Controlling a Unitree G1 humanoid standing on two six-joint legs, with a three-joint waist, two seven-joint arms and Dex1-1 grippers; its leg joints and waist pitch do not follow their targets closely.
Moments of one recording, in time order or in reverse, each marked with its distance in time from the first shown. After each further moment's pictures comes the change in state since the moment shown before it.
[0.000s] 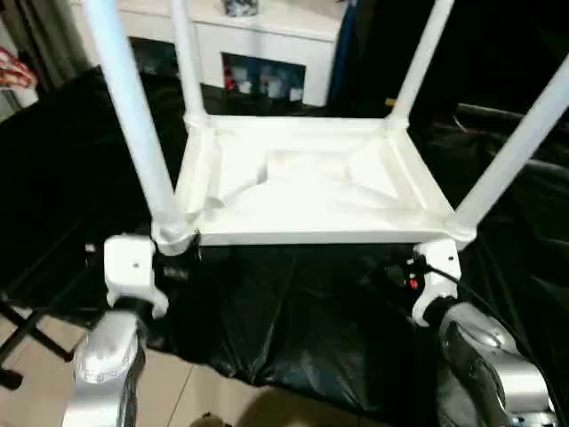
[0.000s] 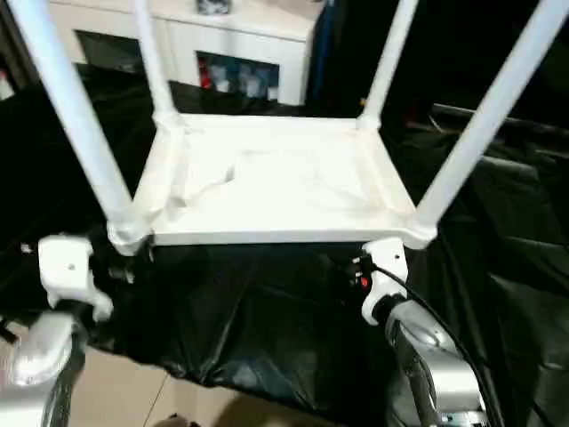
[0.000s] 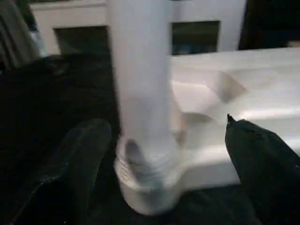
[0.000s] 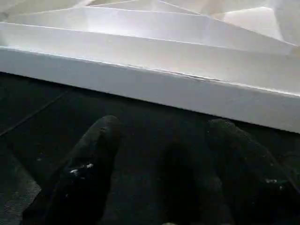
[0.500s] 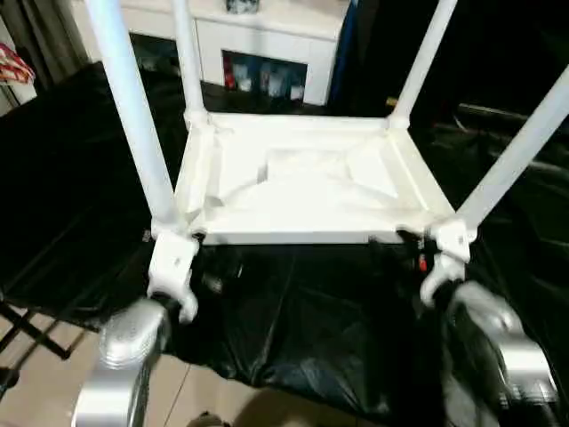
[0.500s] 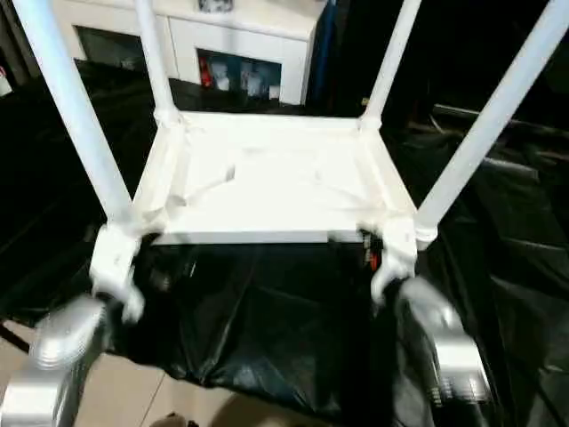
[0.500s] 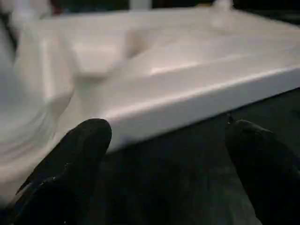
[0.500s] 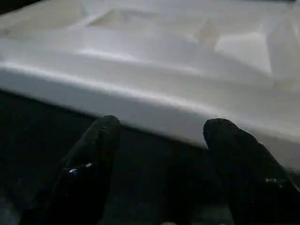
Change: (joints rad) left arm 0.091 0.003 -0.128 -0.049 -0.032 0.127 -0.189; right arm -0.045 -0.028 -0.031 0.087 0.028 -0.105 0.078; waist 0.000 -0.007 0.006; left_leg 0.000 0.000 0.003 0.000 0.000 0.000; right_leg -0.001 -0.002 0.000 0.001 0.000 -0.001
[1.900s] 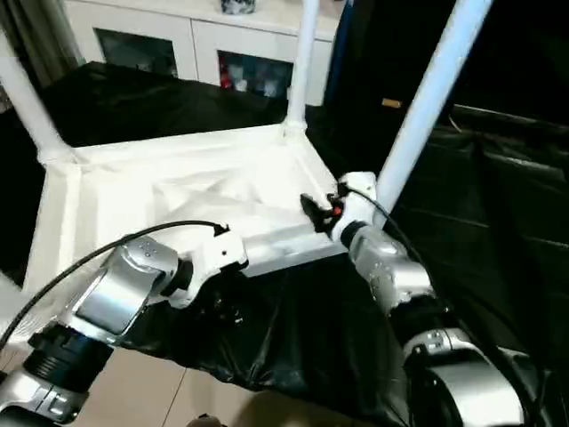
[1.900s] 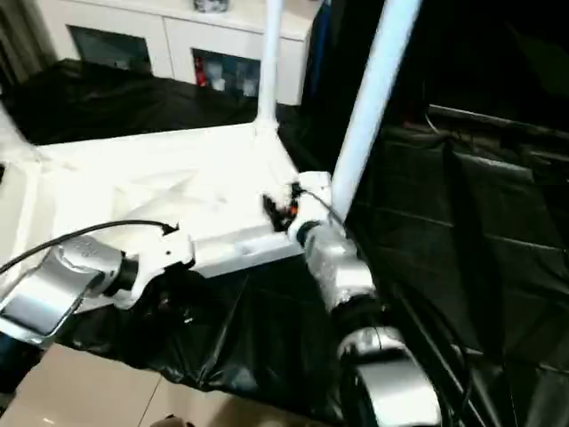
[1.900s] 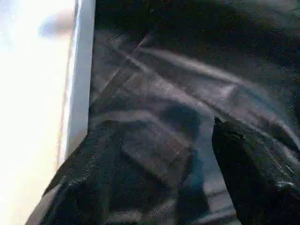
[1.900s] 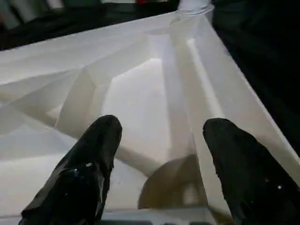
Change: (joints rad) left arm -0.519 0.455 -0.403 0.207 0.091 0.396 -0.828; right arm -0.621 0.312 -0.065 0.751 -0.051 -0.128 -0.243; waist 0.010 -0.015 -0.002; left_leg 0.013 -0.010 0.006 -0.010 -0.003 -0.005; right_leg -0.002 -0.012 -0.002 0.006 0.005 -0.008
